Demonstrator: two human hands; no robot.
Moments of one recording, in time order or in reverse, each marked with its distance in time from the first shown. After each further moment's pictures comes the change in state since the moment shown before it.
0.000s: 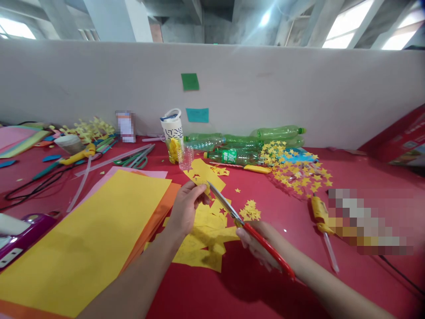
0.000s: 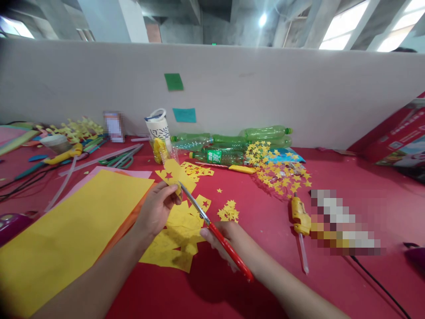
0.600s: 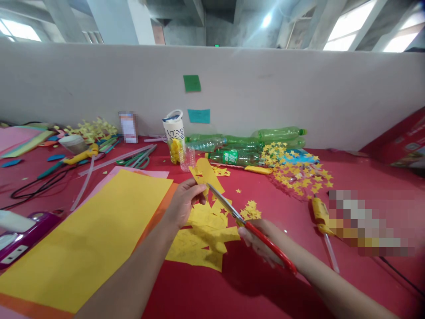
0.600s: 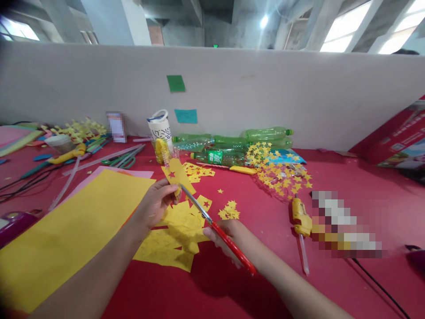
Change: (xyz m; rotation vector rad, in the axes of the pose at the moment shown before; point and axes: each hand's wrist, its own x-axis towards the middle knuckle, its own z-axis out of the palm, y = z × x) left_hand 0.009 0.010 -0.017 0.112 -0.141 -0.064; right_hand -0.006 0.002 0.003 -0.014 0.012 0.130
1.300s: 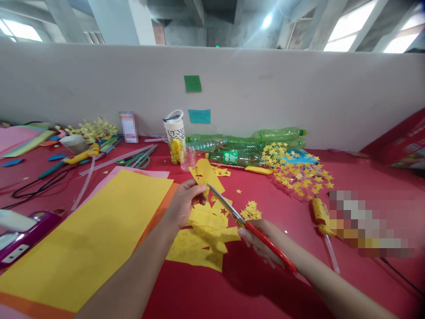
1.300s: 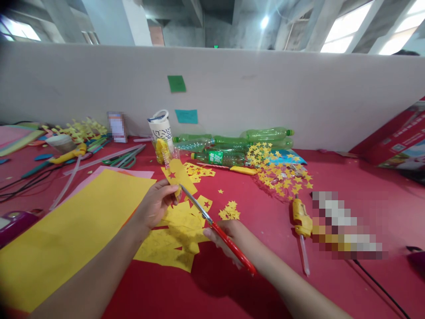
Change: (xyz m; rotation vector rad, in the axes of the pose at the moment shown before) left_hand -0.001 0.000 0.000 0.036 0.030 -0.010; right_hand 0.000 -0.001 0.000 0.019 -0.016 0.000
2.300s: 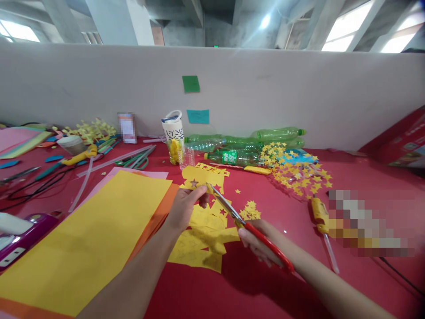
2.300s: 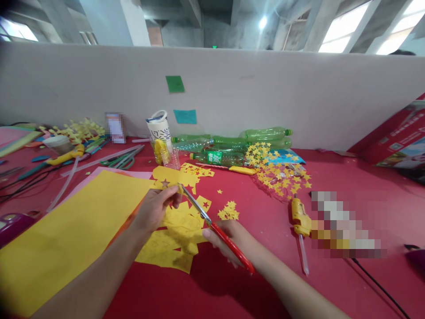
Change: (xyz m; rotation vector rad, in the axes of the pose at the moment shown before) left_hand -0.007 -0.001 0.008 0.103 0.014 0.087; right_hand 0.003 0.013 0.003 0.039 0.023 -0.112
